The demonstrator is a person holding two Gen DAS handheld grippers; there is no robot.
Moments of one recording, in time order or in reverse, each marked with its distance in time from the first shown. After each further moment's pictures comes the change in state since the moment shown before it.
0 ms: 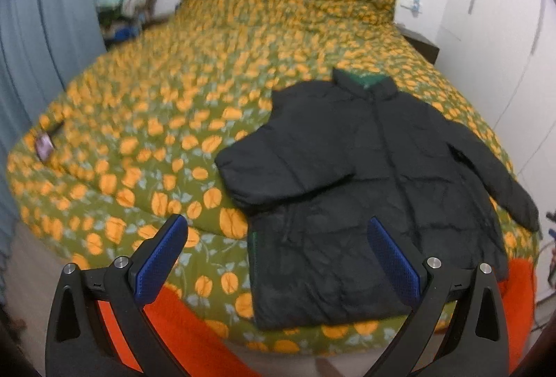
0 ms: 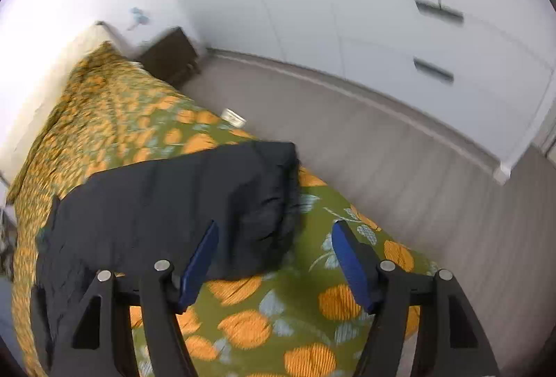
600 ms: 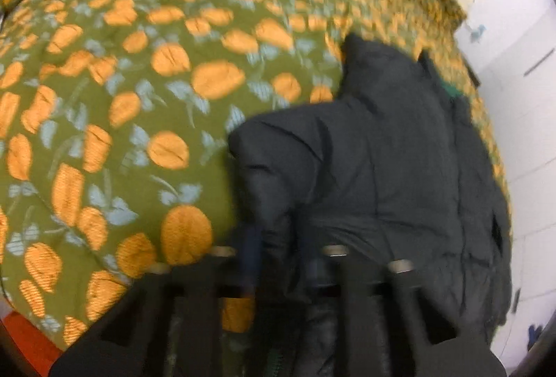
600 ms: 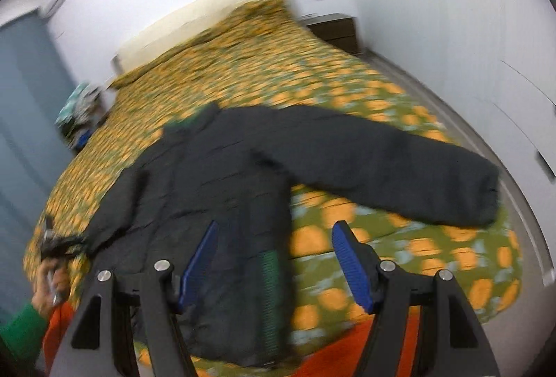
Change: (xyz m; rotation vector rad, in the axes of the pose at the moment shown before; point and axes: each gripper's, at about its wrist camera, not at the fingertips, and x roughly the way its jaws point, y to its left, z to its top) left arm 0.201 0.077 0.024 -0.361 0.213 -0.115; right arm -0.118 0.205 -0.114 -0.501 0.039 0.404
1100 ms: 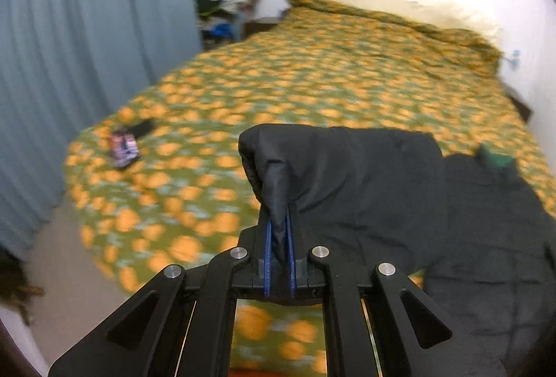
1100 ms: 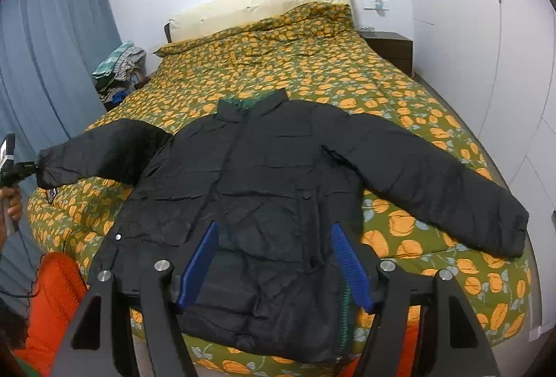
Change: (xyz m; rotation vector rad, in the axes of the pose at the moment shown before) left arm -0.213 0.090 0.057 0.116 -0.388 0.425; right arm 0.000 0.087 -0.018 -0.201 0.001 0.078
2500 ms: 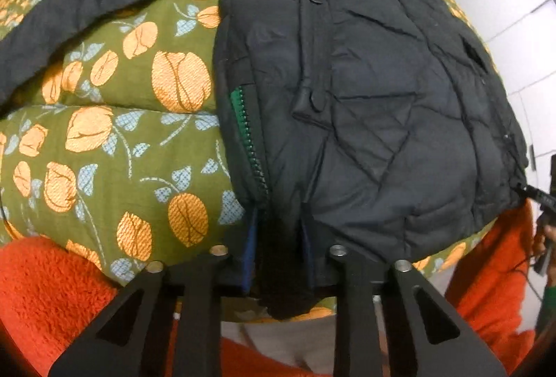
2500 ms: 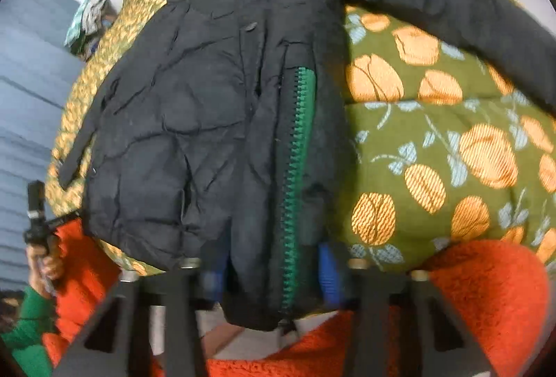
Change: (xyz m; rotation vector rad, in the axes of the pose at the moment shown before) left arm 0.038 -0.178 -0.215 0.334 0.603 -0.525; right arm 0.100 -0.085 -0.084 0.204 0.525 0.108
